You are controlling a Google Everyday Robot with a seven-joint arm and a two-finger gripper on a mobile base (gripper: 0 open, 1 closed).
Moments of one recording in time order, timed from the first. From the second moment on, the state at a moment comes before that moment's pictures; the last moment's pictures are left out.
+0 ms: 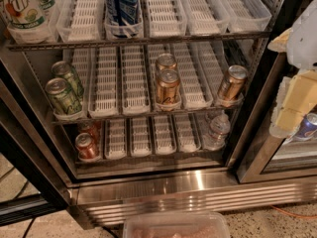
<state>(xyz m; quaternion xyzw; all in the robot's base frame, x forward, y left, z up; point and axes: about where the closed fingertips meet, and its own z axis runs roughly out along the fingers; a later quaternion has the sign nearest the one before) 0.438 -0.217 0.976 -0.60 0.78 -0.03 0.16</state>
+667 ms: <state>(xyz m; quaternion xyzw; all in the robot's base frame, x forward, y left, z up) 0.436 -0.204 0.978 -0.60 0.78 -0.03 0.19</state>
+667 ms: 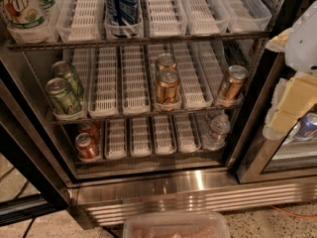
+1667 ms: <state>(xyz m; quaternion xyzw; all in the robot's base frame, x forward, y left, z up) 0.426 -0.110 1.004 -0.59 0.73 -0.02 0.35</state>
